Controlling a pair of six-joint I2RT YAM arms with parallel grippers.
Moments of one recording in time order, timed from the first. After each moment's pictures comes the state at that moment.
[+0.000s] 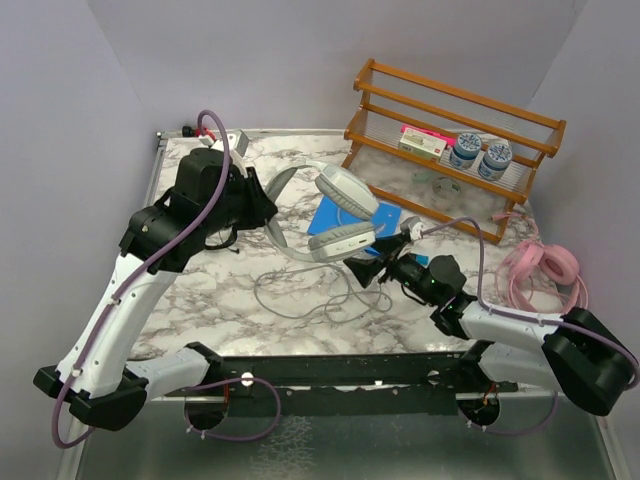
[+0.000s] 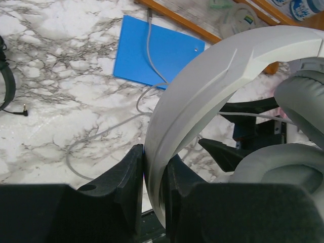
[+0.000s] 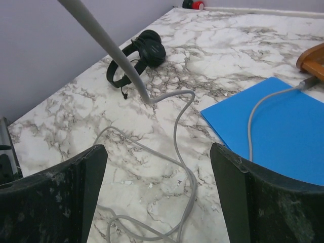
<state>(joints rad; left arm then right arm) -0.55 1.11 1.54 -0.98 -0.03 -0.53 0.73 1.12 0.27 0.89 -0.10 0.29</state>
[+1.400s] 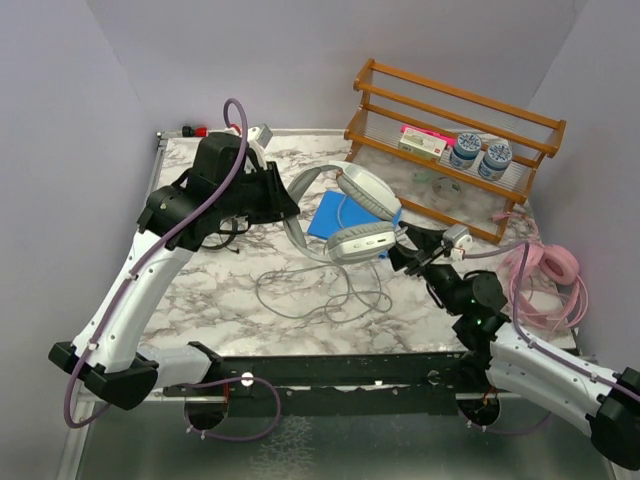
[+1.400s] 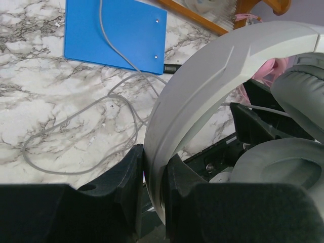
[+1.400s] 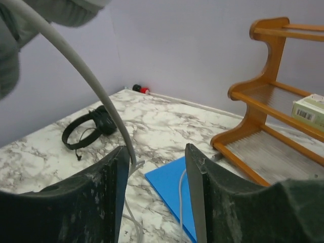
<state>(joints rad) -0.55 1.23 1.62 -1.00 0.19 -0.58 0.74 0.71 0.25 0.81 0.07 0.00</state>
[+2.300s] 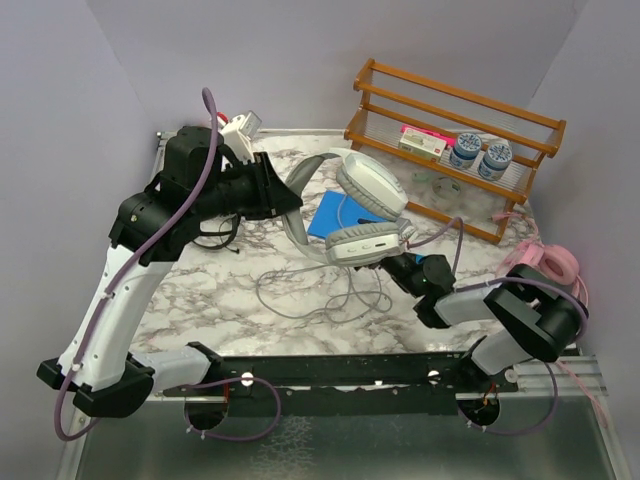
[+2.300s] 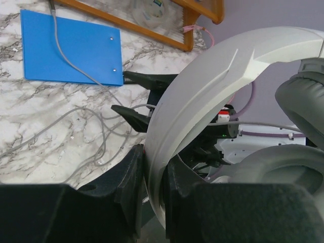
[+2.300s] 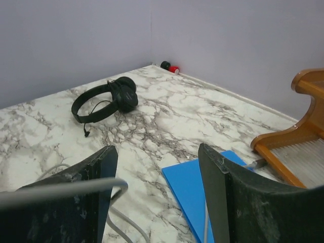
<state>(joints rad) -0.55 1.19 1.73 -0.99 0.31 -0.60 0.74 1.49 0.31 1.48 -0.10 -0.04</state>
